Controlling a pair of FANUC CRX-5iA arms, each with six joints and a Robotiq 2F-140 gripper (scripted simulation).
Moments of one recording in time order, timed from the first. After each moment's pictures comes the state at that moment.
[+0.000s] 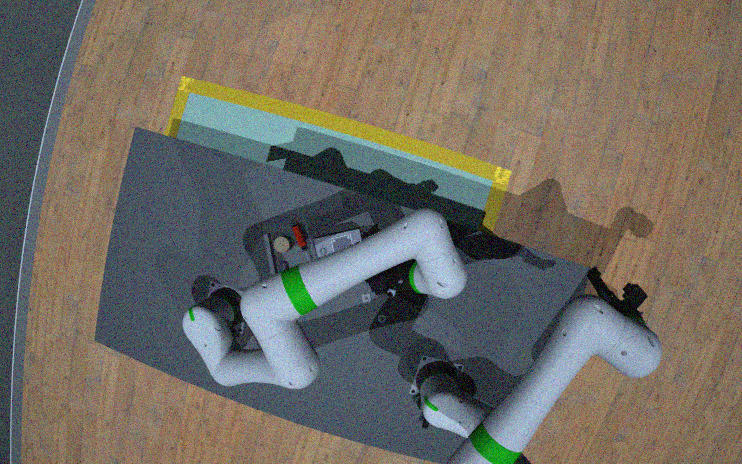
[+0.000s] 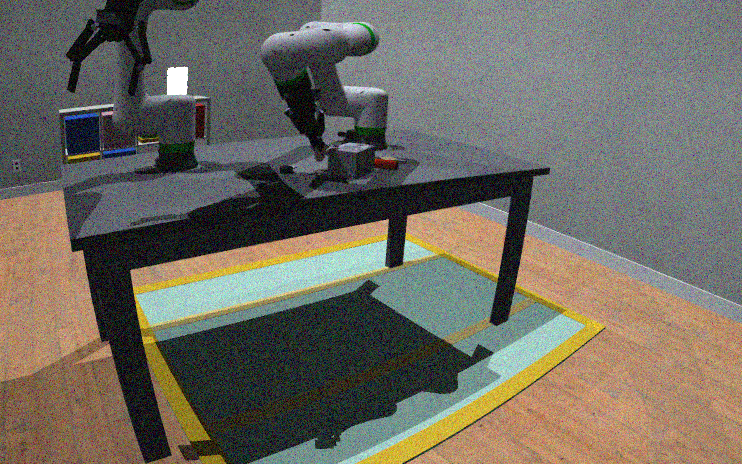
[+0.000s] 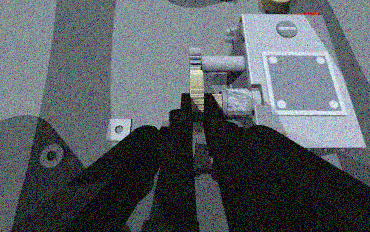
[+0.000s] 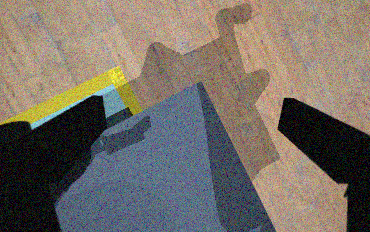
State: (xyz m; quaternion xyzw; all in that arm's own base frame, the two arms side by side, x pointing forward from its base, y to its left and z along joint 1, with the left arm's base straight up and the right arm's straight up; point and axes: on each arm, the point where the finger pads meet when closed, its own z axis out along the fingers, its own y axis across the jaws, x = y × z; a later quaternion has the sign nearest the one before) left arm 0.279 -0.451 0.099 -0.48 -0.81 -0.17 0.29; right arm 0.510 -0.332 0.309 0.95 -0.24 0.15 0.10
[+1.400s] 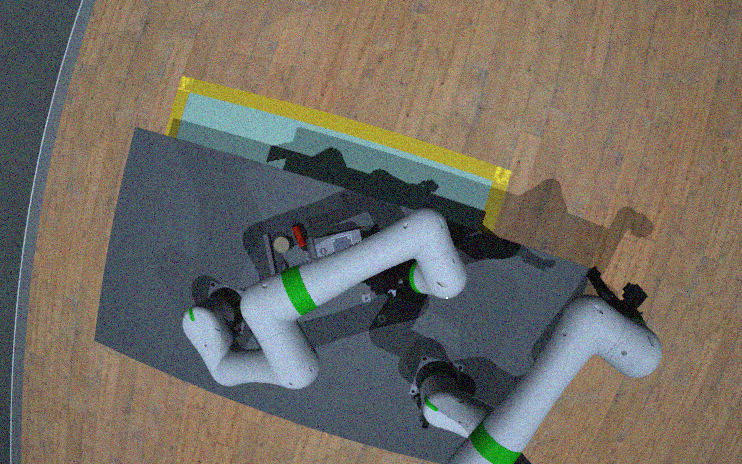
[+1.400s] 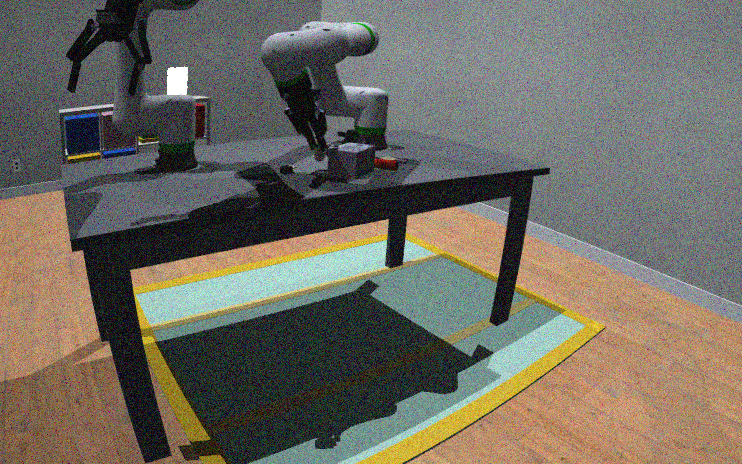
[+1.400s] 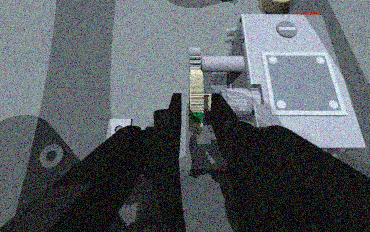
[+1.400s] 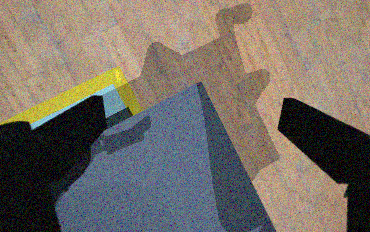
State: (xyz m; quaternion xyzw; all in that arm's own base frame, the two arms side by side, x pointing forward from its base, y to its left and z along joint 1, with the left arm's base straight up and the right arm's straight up) left arm 0.279 -0.451 0.099 -0.48 -0.81 -0.17 0.29; right arm 0.510 -0.332 0.309 0.95 -0.24 0.15 0.10
